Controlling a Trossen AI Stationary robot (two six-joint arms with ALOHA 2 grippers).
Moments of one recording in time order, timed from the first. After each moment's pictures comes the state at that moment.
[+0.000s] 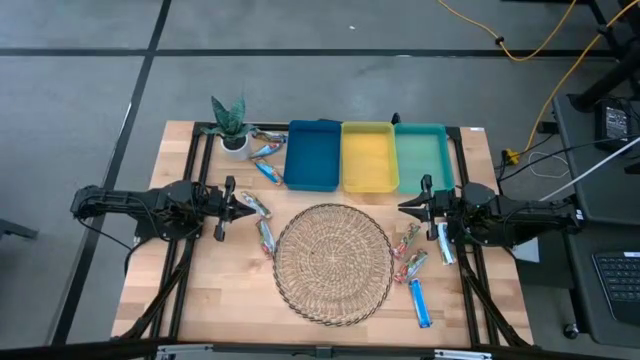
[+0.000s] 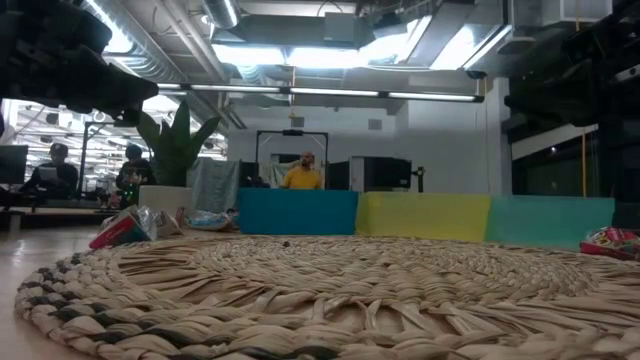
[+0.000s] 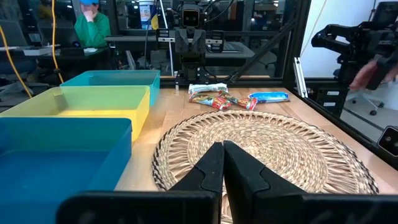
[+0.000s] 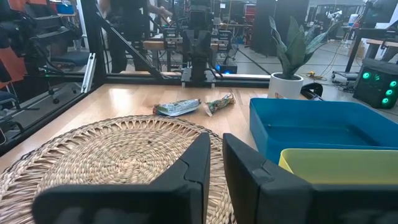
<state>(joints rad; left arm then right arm) 0.00 0.10 0.01 0.03 0.04 -0.02 -0.04 0.08 0.01 0.03 -0.05 -0.03</state>
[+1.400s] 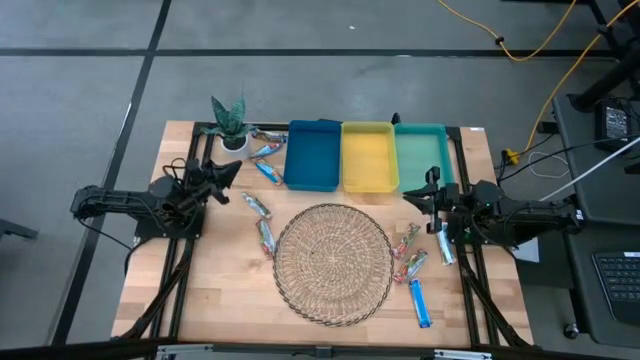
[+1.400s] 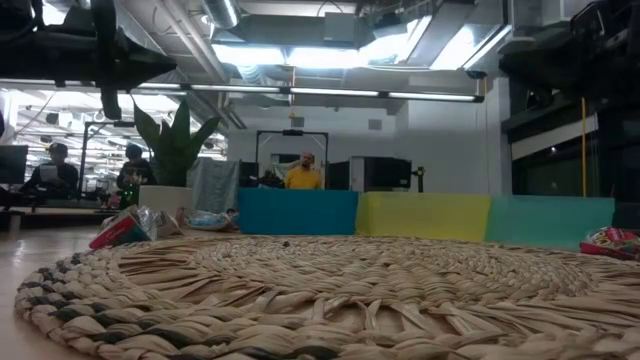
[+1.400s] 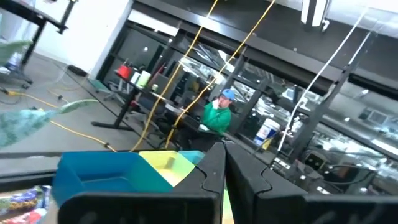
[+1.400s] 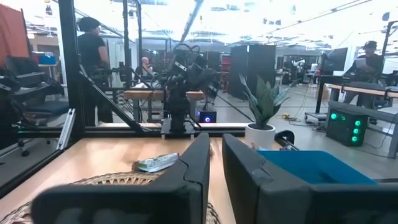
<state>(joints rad) 0.00 0.10 0.01 0.39 -0.61 -0.41 -0.04 0.08 0.01 0.25 0.03 -0.03</state>
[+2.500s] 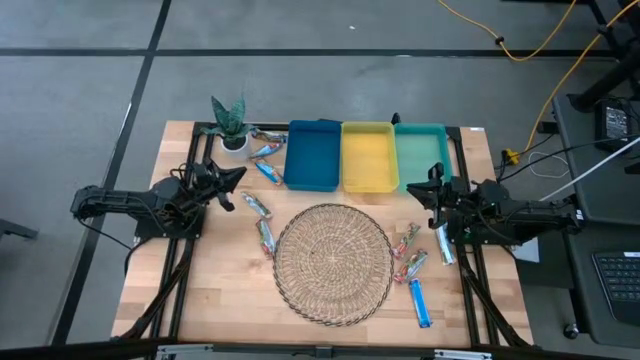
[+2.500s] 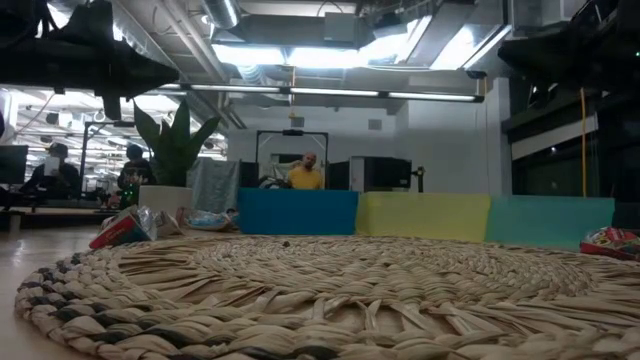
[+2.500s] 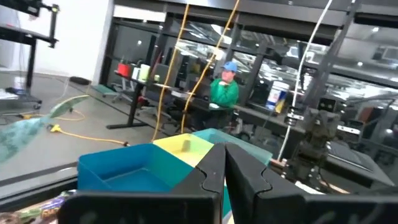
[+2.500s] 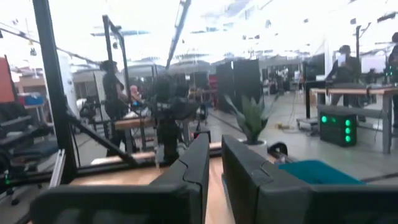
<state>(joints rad) 0.00 0.10 0.01 0.29 -0.55 -0.22 -0.04 0.08 0.01 0.35 0.11 0.07</state>
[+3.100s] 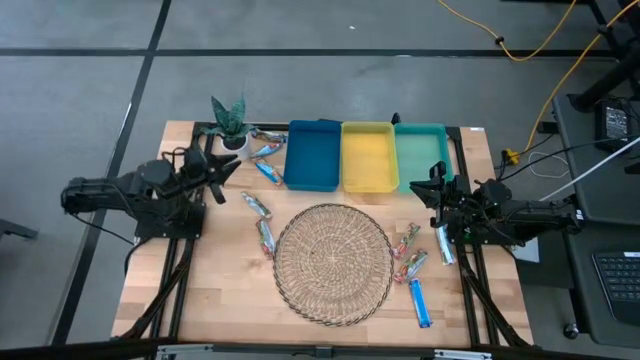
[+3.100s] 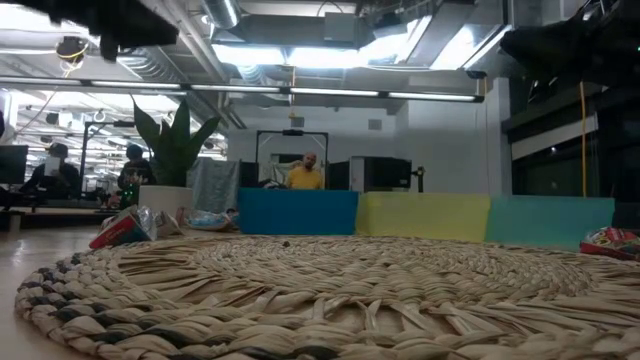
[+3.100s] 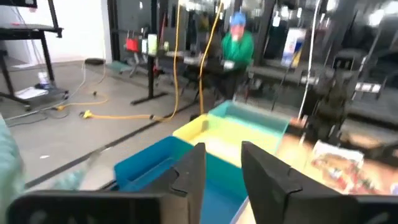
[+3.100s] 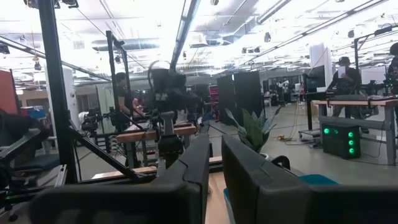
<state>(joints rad) 0.00 0.31 0.51 -0.28 -0.56 -0.15 -0.04 0.08 0.01 0.40 0.11 0.07</state>
